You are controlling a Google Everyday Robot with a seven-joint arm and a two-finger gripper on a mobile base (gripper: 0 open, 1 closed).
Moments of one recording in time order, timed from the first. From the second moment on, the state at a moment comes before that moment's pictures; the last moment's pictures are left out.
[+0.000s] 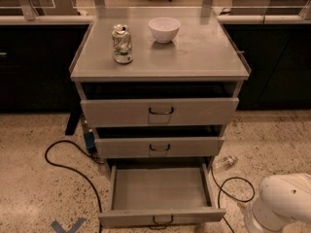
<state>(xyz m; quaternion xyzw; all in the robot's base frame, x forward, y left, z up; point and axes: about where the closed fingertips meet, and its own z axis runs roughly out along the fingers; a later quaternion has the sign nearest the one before) 0.307 -0.276 0.510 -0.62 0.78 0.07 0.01</state>
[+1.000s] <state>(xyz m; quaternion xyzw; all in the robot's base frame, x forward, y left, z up) 0.271 -0.274 0.473 -0.63 0.77 0.09 -0.02</state>
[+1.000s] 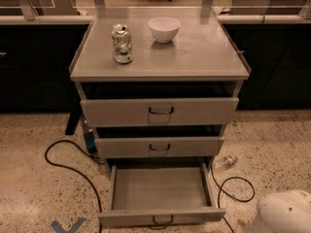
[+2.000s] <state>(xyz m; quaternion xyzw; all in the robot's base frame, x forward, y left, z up) 0.200 -0.324 0.330 -0.56 0.81 0.14 -0.13</state>
